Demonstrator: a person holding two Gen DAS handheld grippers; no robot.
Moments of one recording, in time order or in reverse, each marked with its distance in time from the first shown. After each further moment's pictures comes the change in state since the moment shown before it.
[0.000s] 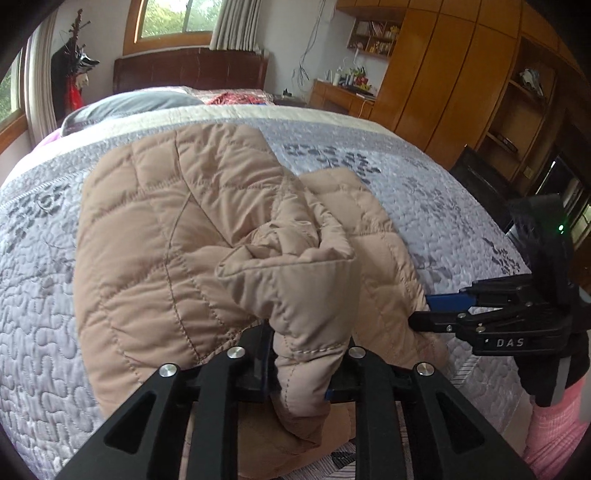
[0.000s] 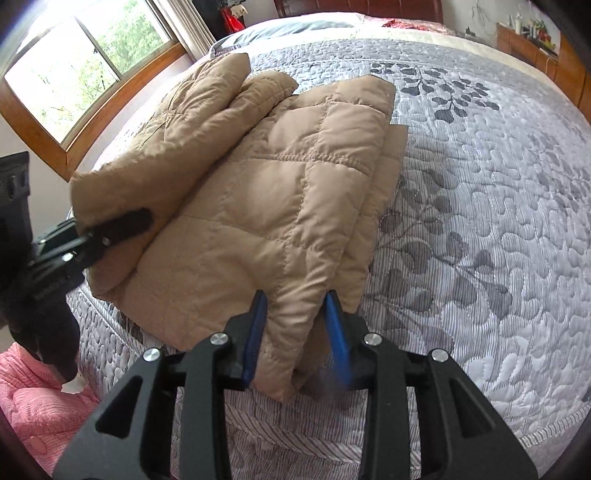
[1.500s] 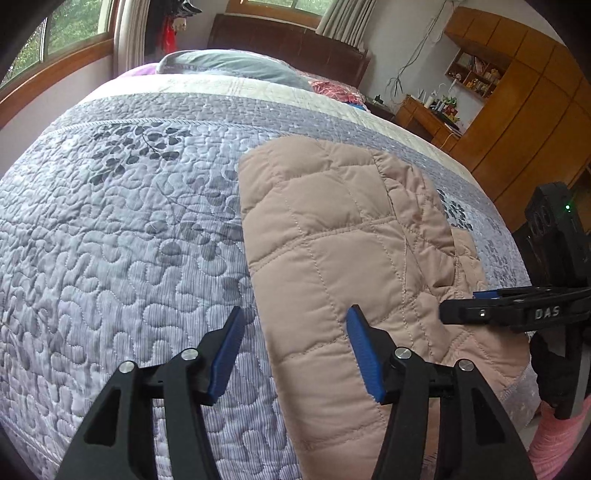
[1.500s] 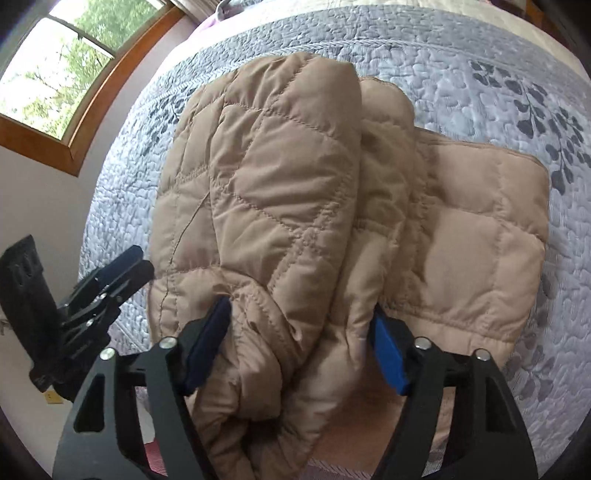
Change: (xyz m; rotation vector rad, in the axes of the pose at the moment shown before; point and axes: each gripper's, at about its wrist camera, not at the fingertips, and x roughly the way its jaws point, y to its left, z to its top) left arm -0.056 0.136 0.009 -0.341 0.033 0.152; right arm 0.058 0.078 0.123 0.031 0.247 0.077
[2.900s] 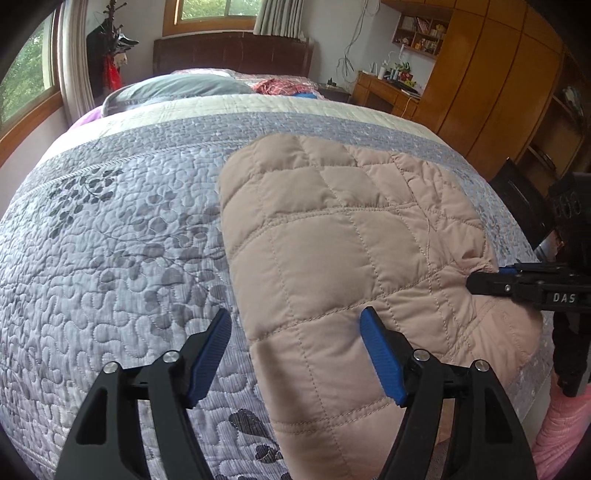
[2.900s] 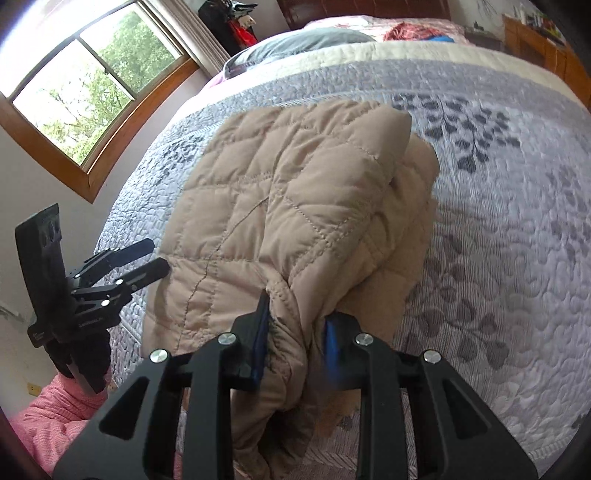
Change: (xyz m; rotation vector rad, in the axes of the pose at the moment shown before) left arm 0.005 -0.092 -0.019 0.240 0.015 -0.013; right arm -0.063 -0.081 -0.084 -0.003 -0.262 0.038
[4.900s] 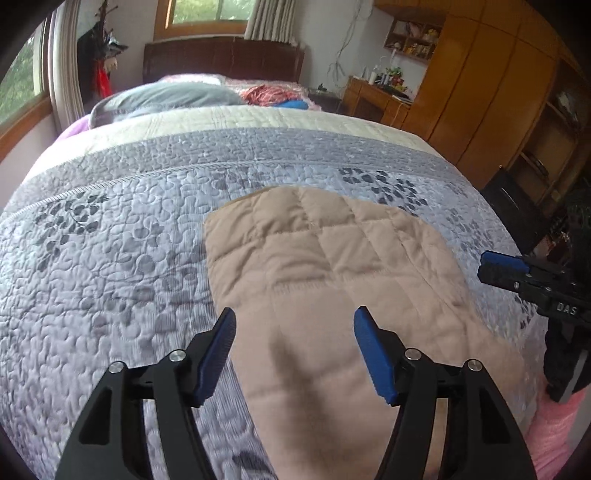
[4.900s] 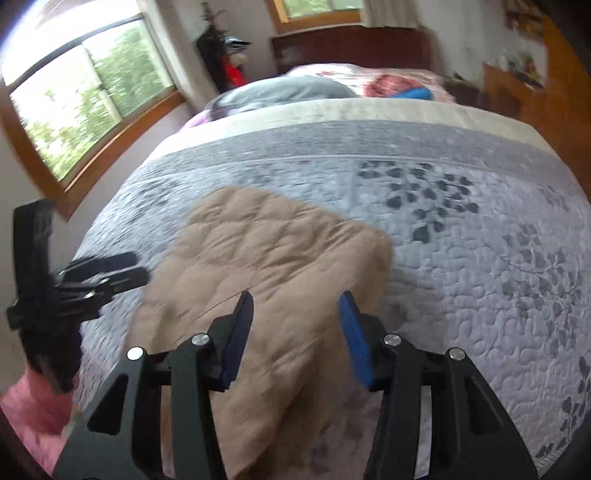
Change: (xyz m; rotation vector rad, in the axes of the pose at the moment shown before) left arm -0.004 0.001 0.033 0.021 -0.030 -0.048; right arm -0.037 0.013 0.015 -0.105 -0.189 -0.108
